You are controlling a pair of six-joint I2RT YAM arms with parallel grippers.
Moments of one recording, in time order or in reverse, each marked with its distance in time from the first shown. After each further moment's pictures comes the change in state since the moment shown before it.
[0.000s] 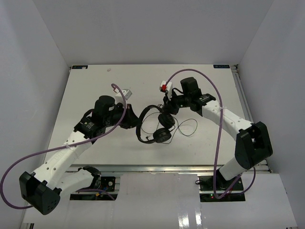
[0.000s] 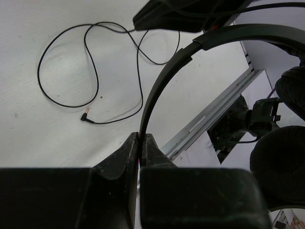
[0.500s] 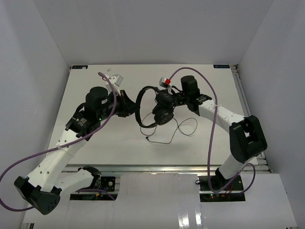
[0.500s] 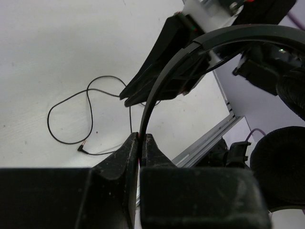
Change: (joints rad) left arm 0.000 0.003 0.206 -0.027 -0.150 -0.116; right arm -0.026 0.096 -0.035 0.347 -0.457 0.315
